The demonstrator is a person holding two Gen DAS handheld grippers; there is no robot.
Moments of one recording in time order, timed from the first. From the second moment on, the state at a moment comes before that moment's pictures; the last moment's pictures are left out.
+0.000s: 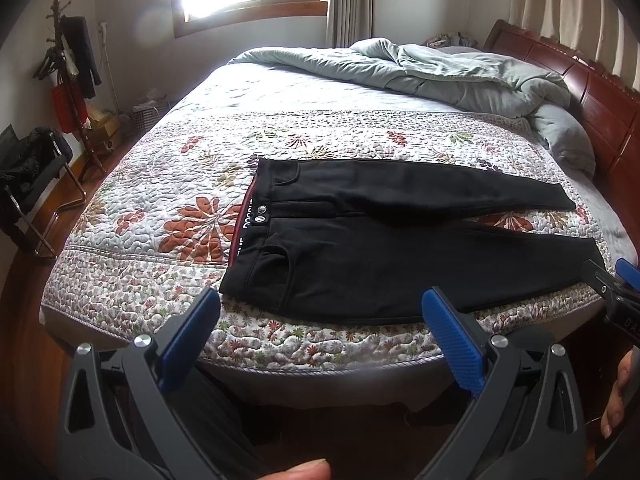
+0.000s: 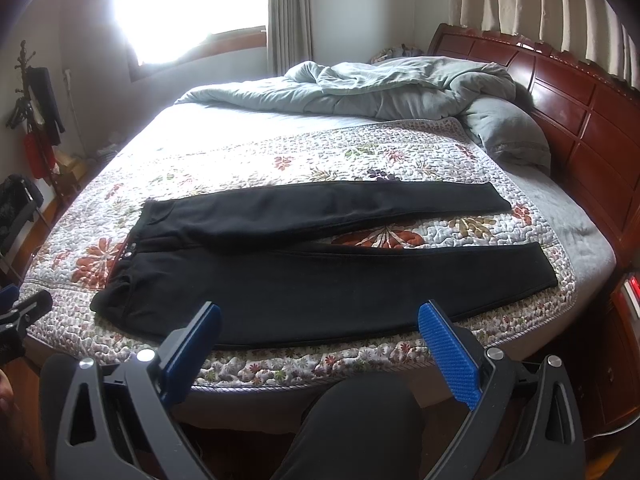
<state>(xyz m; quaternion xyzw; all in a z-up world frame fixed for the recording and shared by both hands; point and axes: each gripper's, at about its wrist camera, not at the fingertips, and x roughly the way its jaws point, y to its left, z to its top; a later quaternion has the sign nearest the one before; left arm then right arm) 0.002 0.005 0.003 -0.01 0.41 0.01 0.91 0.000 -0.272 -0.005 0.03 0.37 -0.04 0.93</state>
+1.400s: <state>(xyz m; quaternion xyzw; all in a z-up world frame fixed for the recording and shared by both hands) 0.405 0.181 -0.133 -0.13 0.58 -0.19 0.78 0.403 -0.312 -0.089 -0.12 0.61 0.28 0.73</state>
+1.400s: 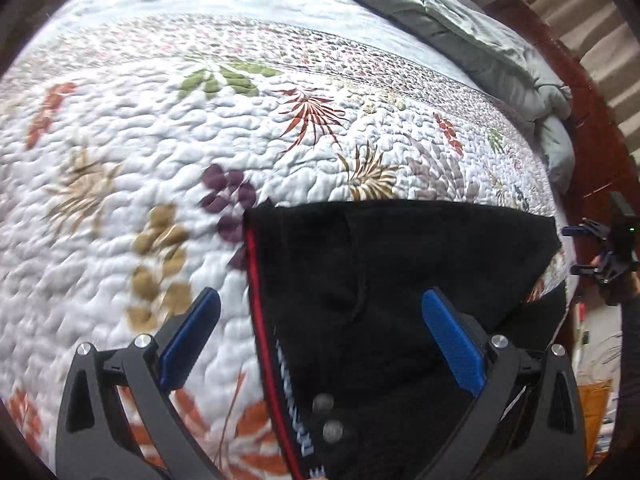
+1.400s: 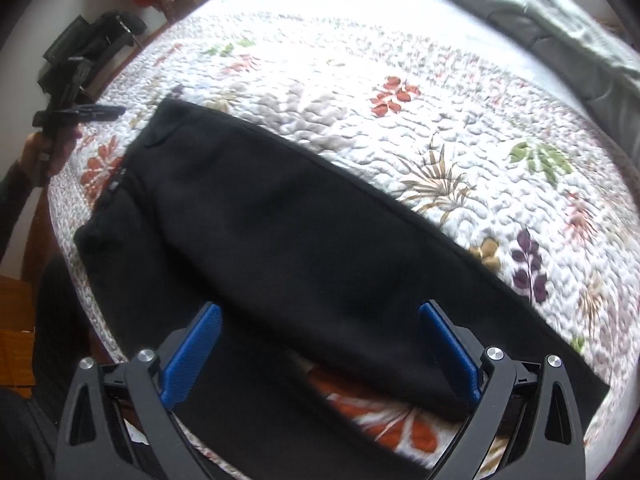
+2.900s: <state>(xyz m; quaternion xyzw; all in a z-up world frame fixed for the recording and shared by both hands) 0.427 0.163 -0.114 -0.03 0.57 -0.27 0.78 0.466 -0.378 -0.096 -0.18 0.68 0.30 0.64</state>
